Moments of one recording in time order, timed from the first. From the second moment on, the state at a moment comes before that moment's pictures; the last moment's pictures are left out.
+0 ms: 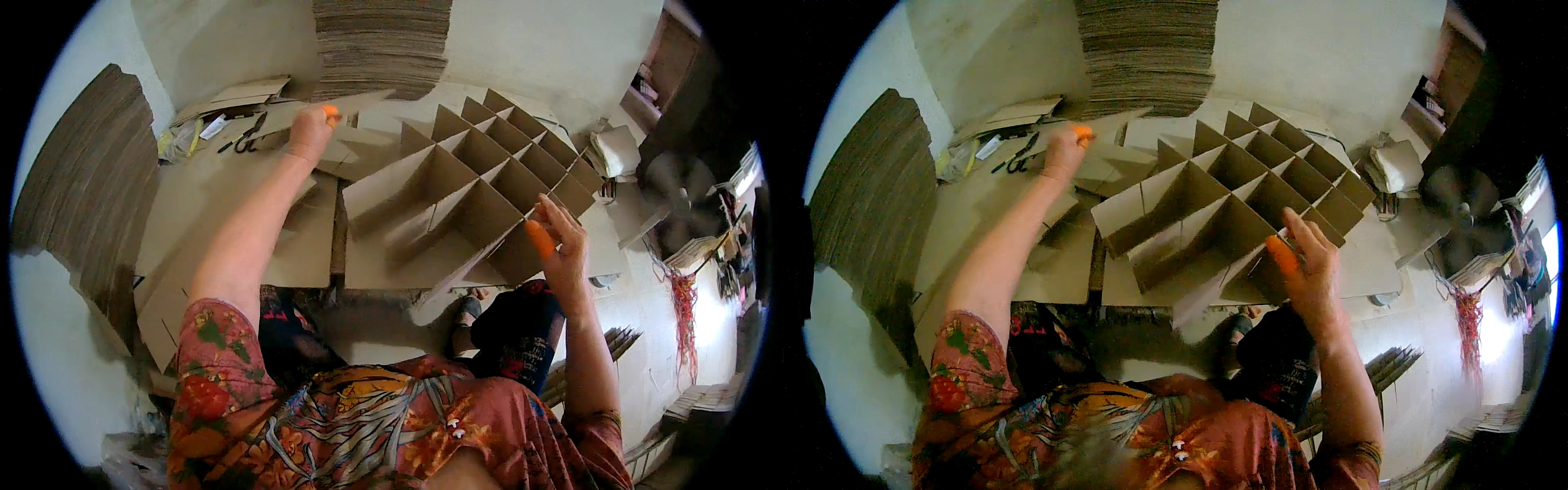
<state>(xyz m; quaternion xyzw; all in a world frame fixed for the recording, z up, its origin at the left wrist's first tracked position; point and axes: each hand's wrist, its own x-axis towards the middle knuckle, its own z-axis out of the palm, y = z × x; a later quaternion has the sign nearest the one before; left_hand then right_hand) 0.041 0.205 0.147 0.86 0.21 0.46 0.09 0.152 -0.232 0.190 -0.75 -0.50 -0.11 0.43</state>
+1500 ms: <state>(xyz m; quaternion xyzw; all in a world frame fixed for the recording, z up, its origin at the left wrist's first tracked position) 0.037 0.146 0.153 0.72 0.14 0.35 0.58 0.116 -0.257 0.183 -0.75 -0.36 0.05 0.55</state>
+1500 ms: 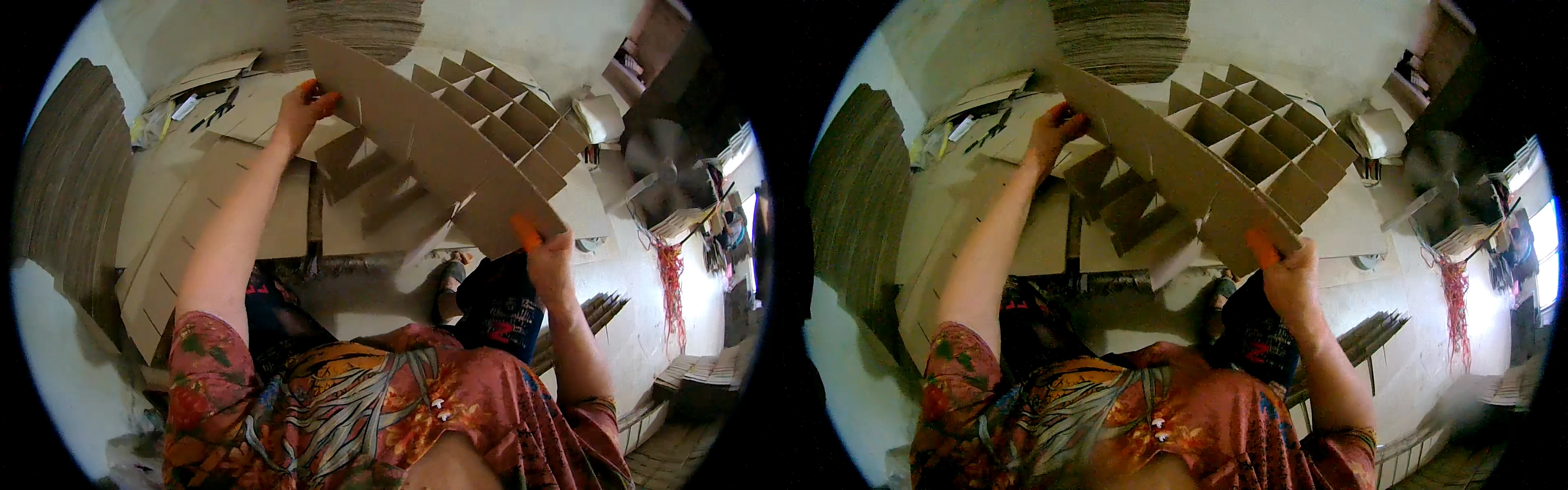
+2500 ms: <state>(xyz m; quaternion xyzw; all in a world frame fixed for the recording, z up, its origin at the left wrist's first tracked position) -0.010 -0.002 0.008 0.76 0.15 0.45 0.44 0.101 -0.245 0.202 -0.79 -0.57 0.04 0.23</state>
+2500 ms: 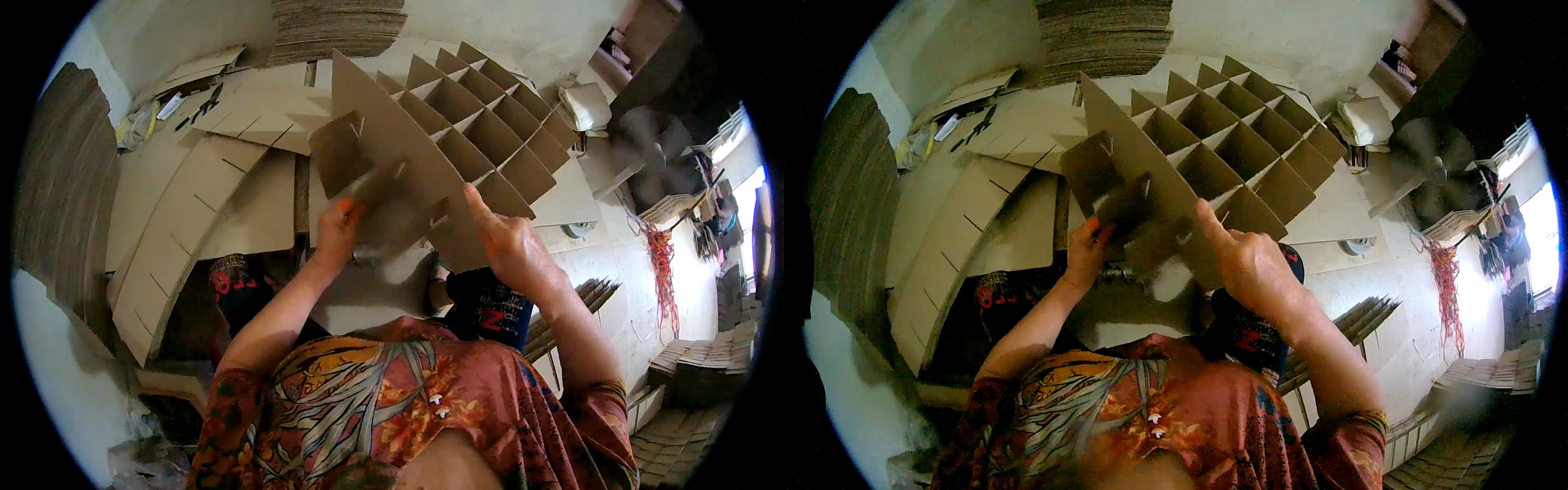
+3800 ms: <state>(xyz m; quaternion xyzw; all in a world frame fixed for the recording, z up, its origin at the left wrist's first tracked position) -0.023 -0.093 0.066 0.65 -0.05 0.14 0.75 0.169 -0.240 0.160 -0.83 -0.33 0.08 0.44</state>
